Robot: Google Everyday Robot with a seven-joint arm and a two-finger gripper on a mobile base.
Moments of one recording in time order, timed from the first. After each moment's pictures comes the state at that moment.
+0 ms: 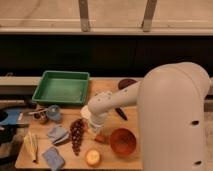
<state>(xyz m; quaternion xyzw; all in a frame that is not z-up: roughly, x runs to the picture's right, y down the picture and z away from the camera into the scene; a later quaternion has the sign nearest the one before) -0.051 0.253 0.803 -0.42 0.04 0.31 0.85</state>
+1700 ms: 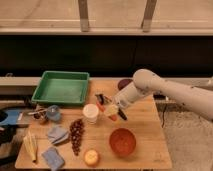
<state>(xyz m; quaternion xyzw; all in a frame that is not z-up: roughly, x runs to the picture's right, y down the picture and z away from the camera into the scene) 0.031 0.111 0.721 -0.42 -0.24 0.34 0.81</state>
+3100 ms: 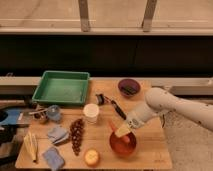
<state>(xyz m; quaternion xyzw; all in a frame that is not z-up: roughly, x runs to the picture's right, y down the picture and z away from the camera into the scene) 0.087 0.220 0.709 -0.48 -0.15 0.40 0.77</state>
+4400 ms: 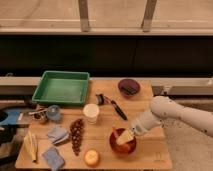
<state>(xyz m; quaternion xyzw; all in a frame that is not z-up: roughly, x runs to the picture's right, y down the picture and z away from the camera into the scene) 0.097 0.239 0.709 -0.48 -0.14 0.42 0.75</state>
